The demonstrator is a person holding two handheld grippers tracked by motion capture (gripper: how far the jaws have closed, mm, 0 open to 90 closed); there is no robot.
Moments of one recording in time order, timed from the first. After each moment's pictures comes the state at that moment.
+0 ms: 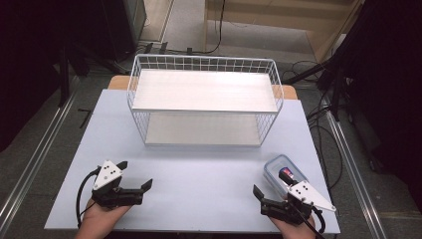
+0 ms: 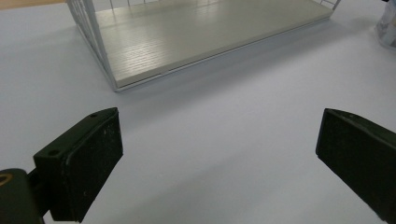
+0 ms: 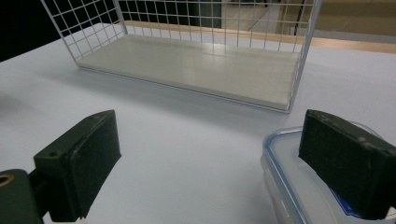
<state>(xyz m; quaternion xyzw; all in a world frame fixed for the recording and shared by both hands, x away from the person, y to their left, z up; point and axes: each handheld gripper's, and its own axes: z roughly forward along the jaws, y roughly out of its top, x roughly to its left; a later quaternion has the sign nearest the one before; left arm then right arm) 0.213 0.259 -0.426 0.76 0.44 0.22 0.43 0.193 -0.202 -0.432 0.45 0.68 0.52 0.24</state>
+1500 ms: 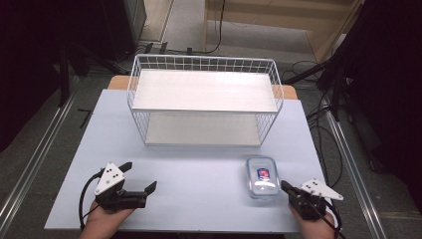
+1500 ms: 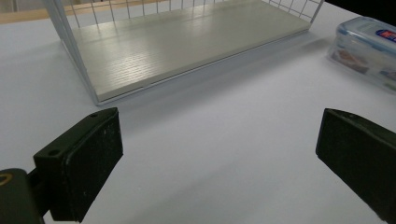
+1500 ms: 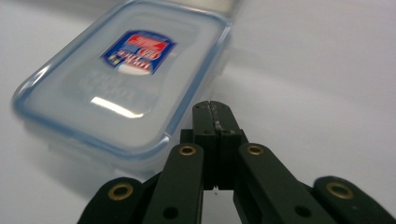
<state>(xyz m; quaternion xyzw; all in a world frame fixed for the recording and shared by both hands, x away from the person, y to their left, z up) 0.206 0.251 -0.424 0.75 0.43 0.22 0.46 0.211 -0.256 -0.467 0.49 0.74 0.40 0.22</state>
